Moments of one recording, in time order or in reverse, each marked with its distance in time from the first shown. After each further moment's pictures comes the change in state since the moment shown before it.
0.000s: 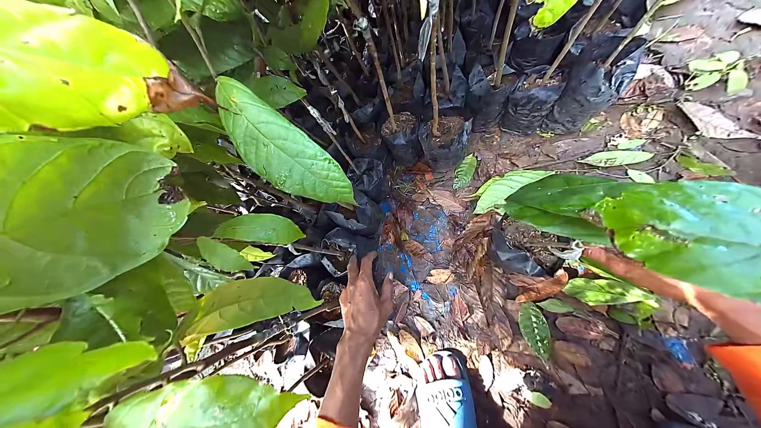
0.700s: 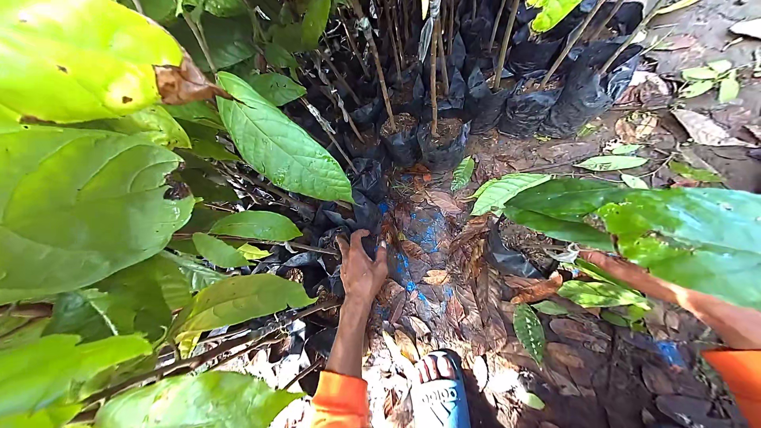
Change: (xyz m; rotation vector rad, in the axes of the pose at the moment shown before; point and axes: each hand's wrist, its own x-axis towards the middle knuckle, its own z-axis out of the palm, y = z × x) left_hand 0.048 0.020 -0.006 -0.194 0.001 -0.176; right_hand -0.004 -0.006 -0.005 -0.048 -0.005 -0.005
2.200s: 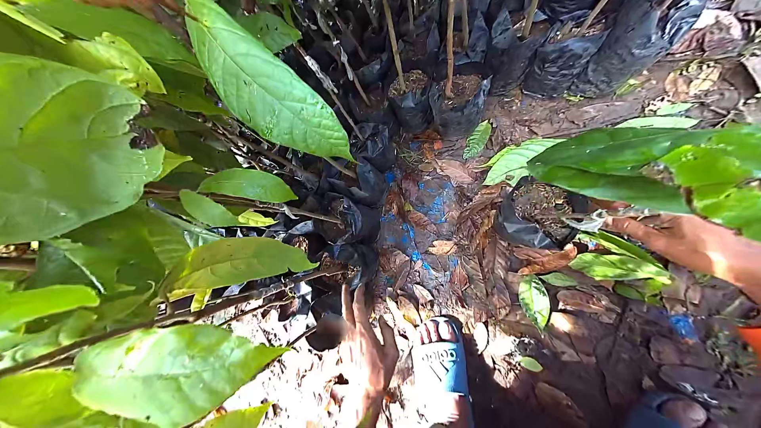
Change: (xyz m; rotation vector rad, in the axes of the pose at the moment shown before) left_hand -0.159 -0.088 0.032 0.114 0.228 0.127; right_hand 0.018 0.078 0.021 0.137 -0.008 0.002
